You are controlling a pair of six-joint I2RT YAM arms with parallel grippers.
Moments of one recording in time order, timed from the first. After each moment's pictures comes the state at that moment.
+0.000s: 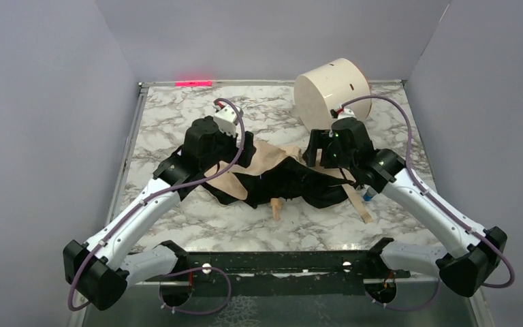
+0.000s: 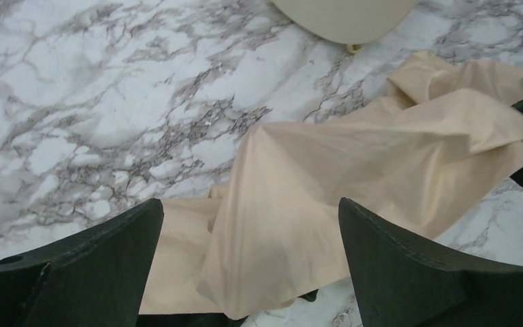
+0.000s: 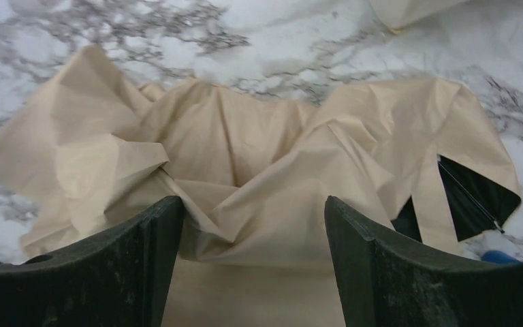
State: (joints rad) left arm -0.61 1.07 1.02 -0.31 0.01 -0.11; right arm 0.69 1.14 1.15 -0.63 0.24 0.48
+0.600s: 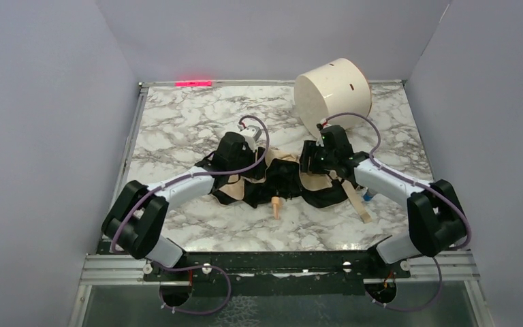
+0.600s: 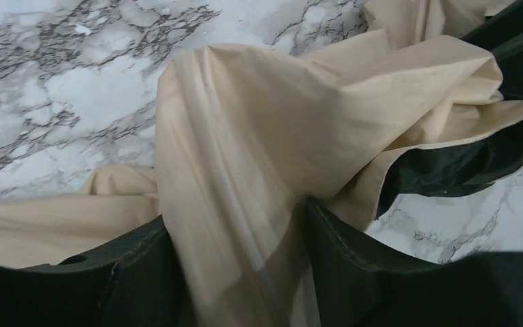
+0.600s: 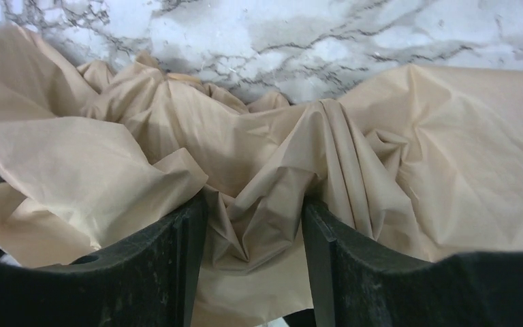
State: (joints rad) left arm -0.59 1.46 0.79 0.05 0.17 -0.30; right arm 0.48 1.45 0.86 -0.19 -0.11 0.48
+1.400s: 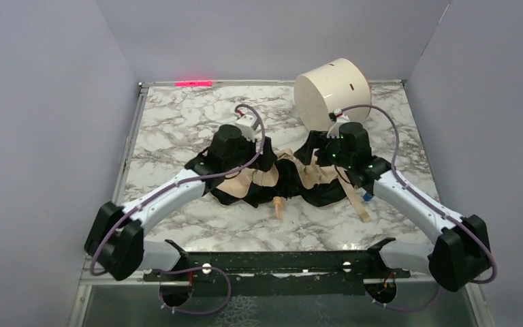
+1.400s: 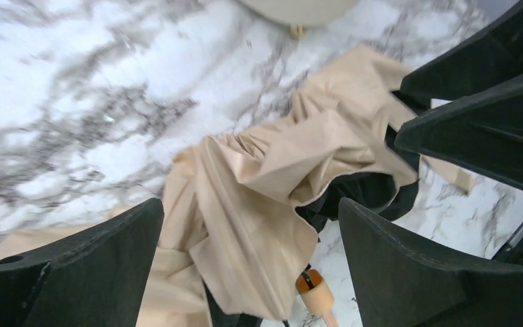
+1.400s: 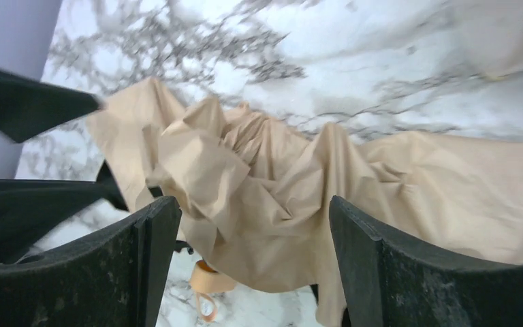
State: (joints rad) left arm -0.65 1.40 0.88 0.03 0.13 -0.31; right arm 0.47 1.25 0.82 -0.08 -0.19 0.46
